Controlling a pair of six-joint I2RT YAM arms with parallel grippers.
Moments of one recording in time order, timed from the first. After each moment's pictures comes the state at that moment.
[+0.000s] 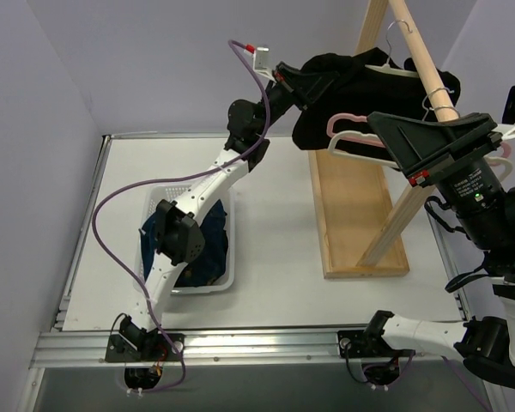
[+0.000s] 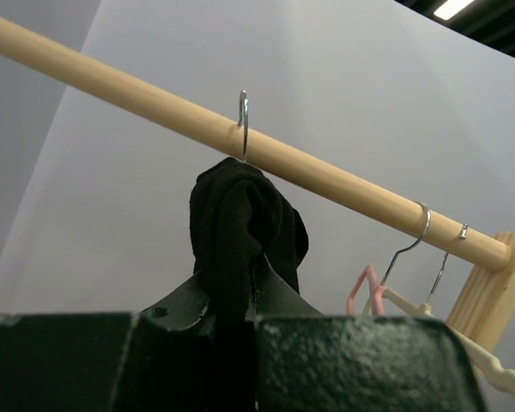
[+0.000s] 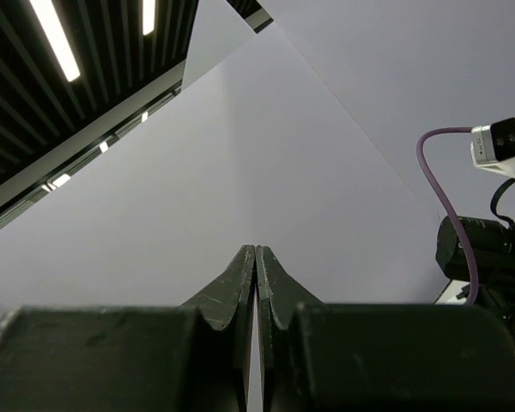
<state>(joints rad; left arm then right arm) -0.68 2.39 2.49 0.75 0.37 -0.99 0.88 1.04 1.93 -0.39 0.15 0.73</state>
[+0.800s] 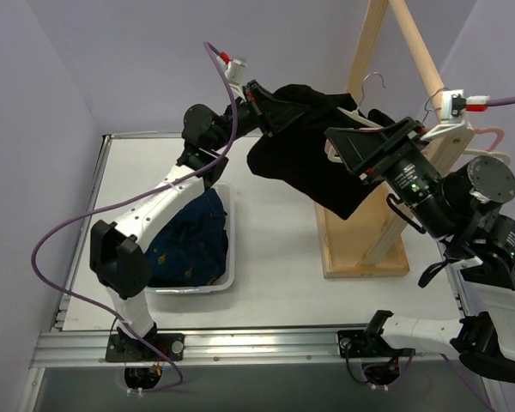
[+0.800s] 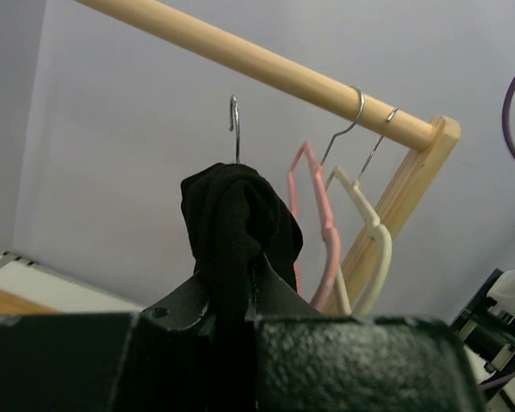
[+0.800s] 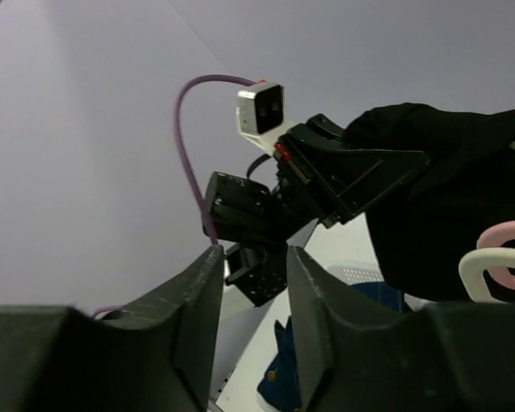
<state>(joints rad) -0.62 1.81 1.76 0.66 0.60 -0.84 0.88 1.08 1.84 -0.55 0.30 0.63</state>
